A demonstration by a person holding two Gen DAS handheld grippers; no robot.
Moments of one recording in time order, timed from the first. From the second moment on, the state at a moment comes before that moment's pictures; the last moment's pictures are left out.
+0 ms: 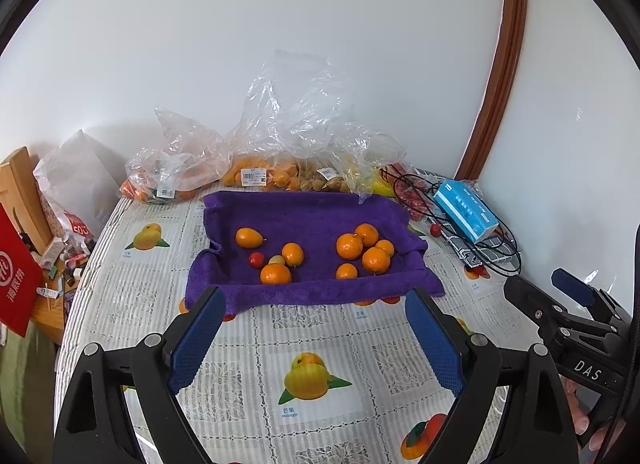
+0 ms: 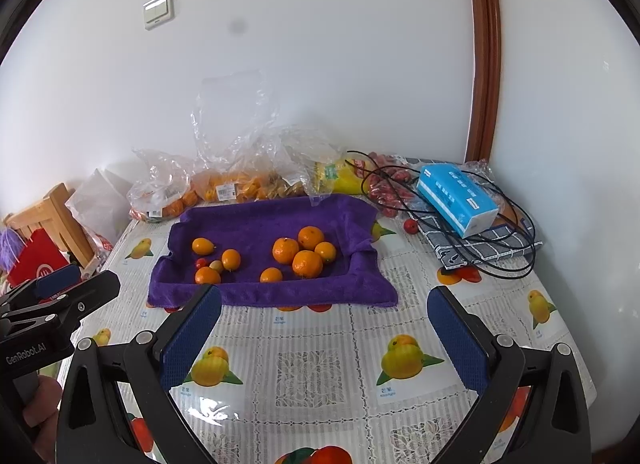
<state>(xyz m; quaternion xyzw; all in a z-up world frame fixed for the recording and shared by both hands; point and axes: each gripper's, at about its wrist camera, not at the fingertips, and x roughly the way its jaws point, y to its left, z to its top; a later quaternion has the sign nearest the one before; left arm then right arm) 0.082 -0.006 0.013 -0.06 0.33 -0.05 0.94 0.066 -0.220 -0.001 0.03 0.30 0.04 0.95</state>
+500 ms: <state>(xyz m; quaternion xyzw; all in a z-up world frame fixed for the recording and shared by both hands) 0.081 -0.005 0.012 -0.06 0.33 -0.05 0.94 0.065 -0.218 0.000 0.03 0.30 0.04 0.95</state>
